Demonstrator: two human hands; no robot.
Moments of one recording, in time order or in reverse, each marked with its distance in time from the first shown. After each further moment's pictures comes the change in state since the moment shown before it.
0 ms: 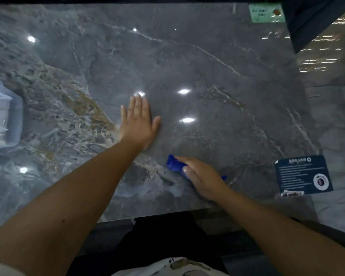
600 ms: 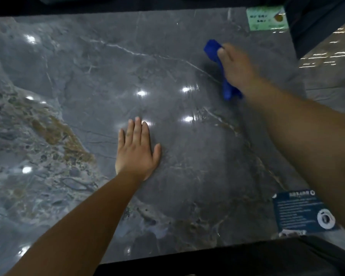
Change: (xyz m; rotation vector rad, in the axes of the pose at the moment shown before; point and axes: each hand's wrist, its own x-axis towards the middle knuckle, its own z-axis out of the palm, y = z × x) left_hand 0.019 0.047 0.024 0.085 0.019 -0.007; right_hand 0.257 0.081 -0.244 -0.210 0.364 0.127
